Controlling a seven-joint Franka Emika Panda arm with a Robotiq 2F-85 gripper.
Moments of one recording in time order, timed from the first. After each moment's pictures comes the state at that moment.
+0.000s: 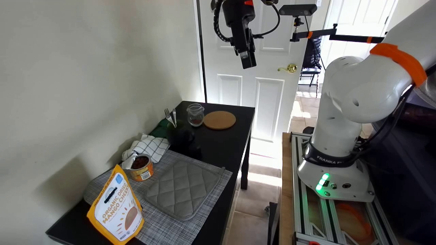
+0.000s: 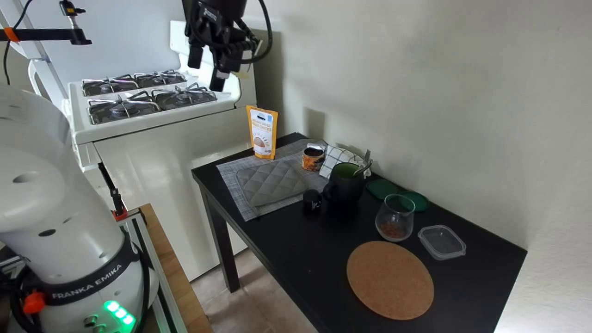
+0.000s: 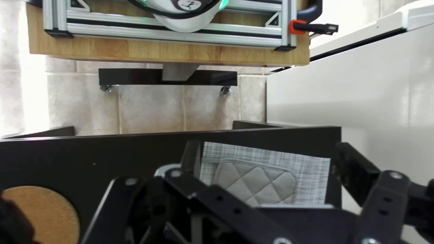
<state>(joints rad) 0.00 -0.71 -0.09 -2.43 0.12 1.42 -0.10</state>
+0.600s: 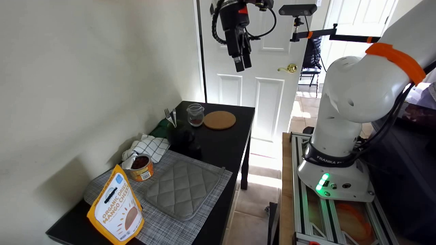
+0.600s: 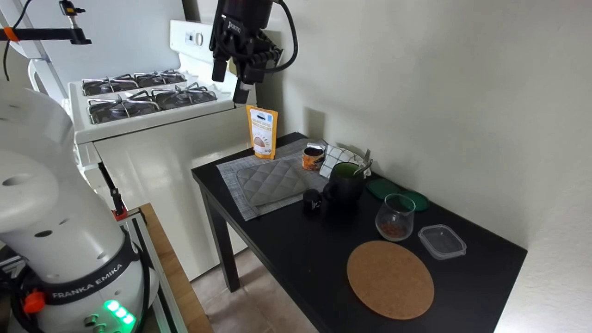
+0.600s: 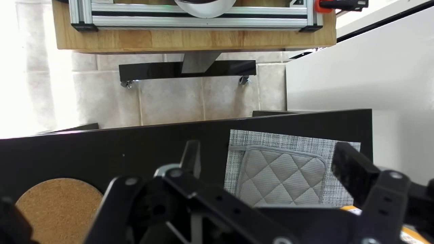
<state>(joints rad) -0.05 -0.66 -0.10 -2.43 0.07 1.49 -0.10</state>
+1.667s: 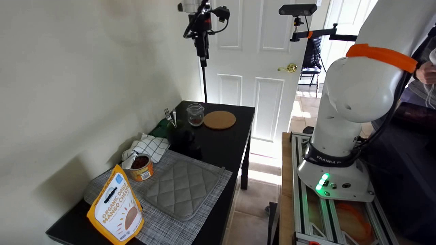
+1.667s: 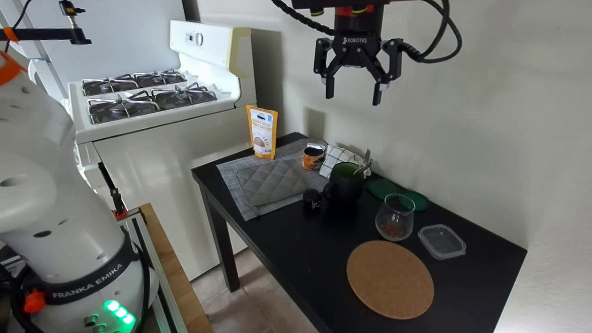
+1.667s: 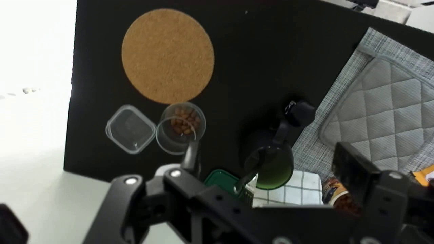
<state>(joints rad) -0.07 -0.27 -0.18 -2.18 -0.15 1.93 -0.49</state>
